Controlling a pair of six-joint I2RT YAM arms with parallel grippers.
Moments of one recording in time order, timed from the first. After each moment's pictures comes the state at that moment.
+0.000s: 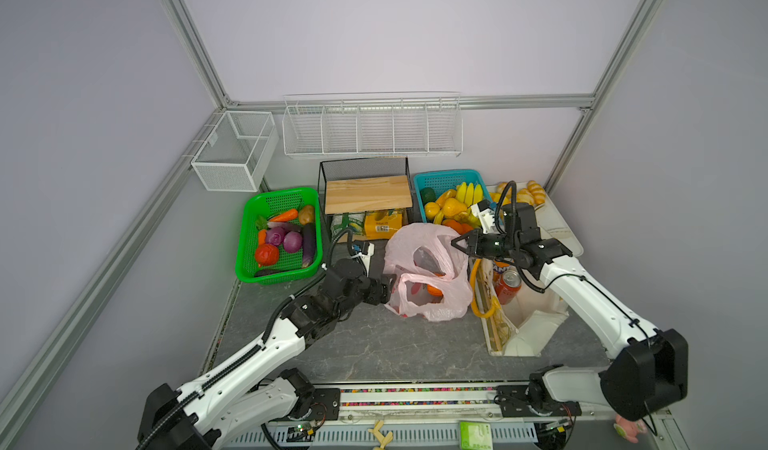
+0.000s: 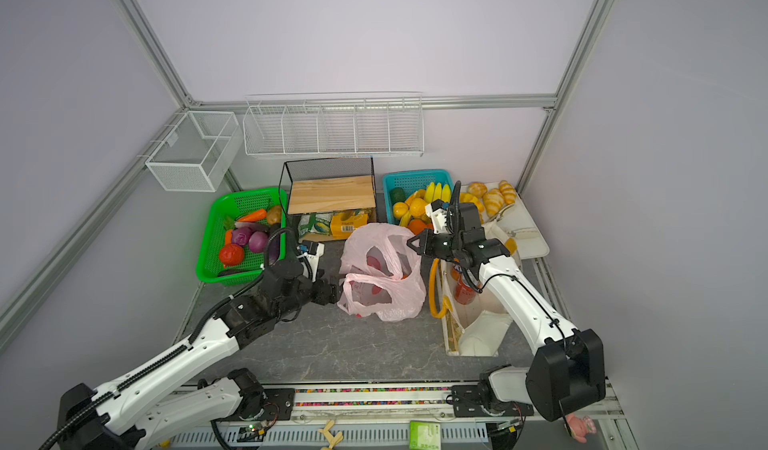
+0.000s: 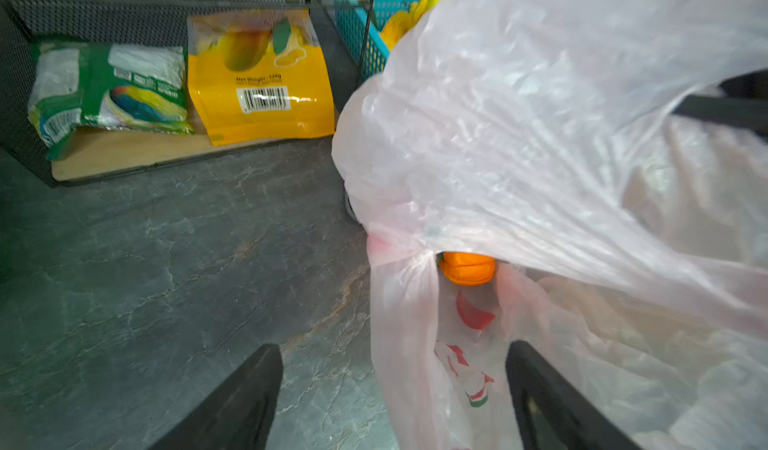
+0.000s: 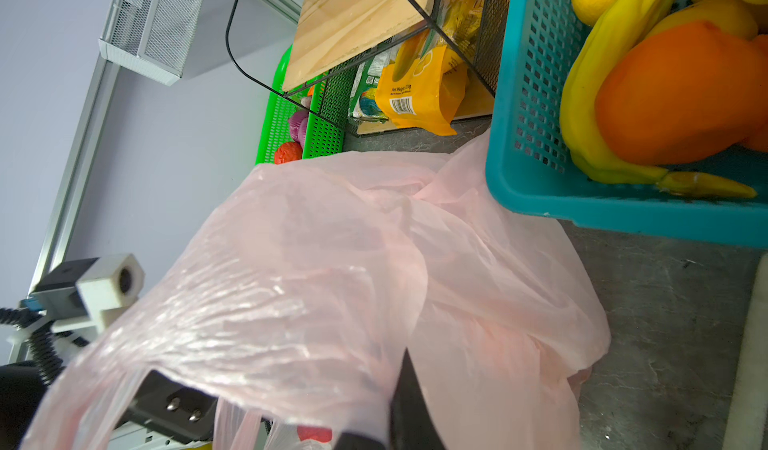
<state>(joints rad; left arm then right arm) -0.77 1.04 0.75 -0.30 -0.08 -0.42 0.32 1.34 1.11 -0.45 -0.61 0.52</state>
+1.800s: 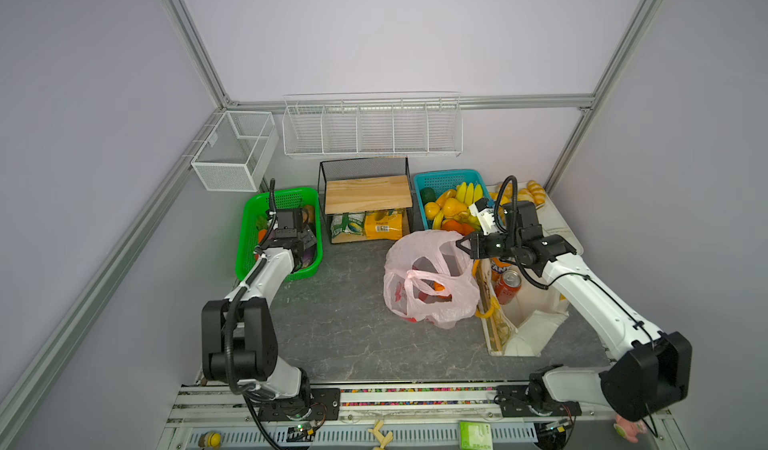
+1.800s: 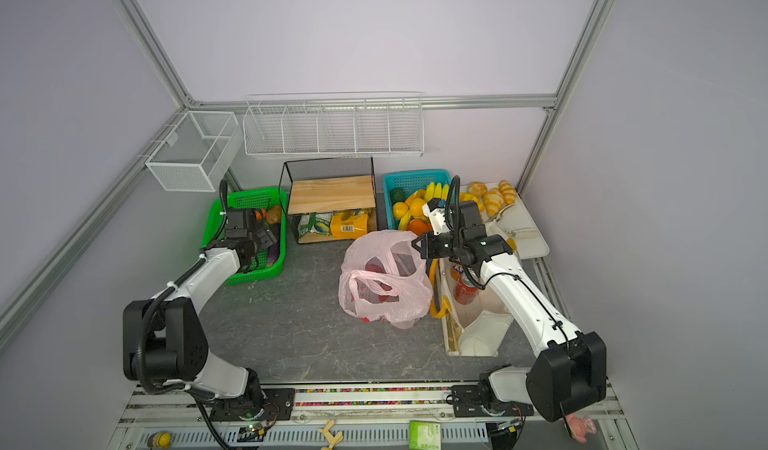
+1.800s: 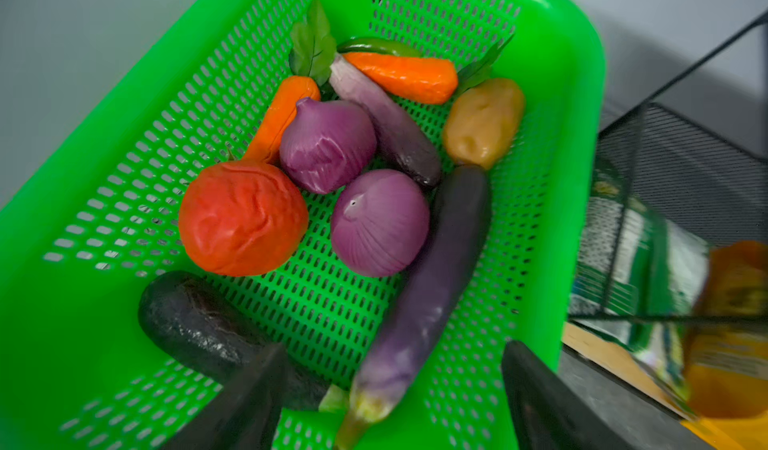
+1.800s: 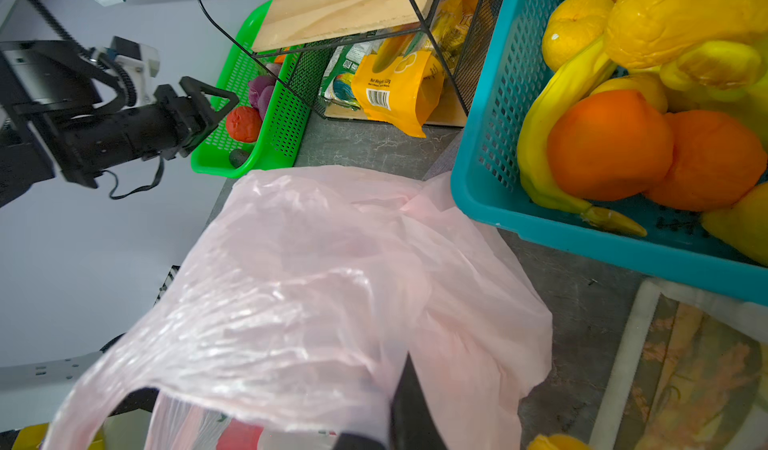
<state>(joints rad) -0.02 1.60 1.09 -0.31 -0.31 -0.50 0.33 1.34 1.16 -0.57 -0.52 0.26</state>
